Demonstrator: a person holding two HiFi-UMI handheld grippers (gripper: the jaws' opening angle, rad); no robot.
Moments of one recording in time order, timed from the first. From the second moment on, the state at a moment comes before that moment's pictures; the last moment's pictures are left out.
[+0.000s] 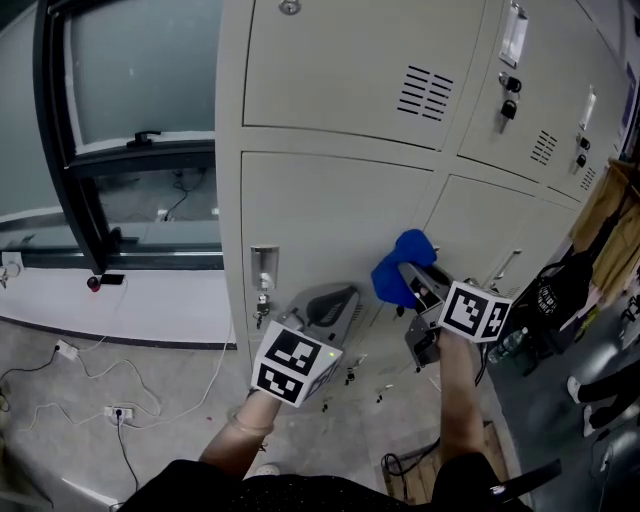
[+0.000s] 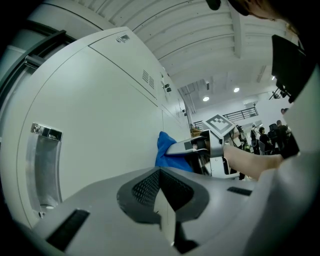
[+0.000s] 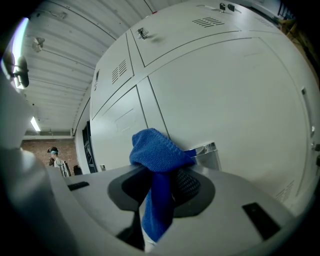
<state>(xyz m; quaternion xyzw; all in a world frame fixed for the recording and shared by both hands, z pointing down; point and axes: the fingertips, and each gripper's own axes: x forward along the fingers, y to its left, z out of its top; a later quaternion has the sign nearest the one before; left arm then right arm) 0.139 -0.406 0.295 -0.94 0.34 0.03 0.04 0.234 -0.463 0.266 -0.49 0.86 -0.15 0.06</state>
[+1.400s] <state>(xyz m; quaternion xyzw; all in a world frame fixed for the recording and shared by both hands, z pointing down) -0.020 -0.379 0.333 -0.87 0.50 0.02 0.01 0.033 -0.442 0.321 -0.35 0.93 -0.13 -0.02</state>
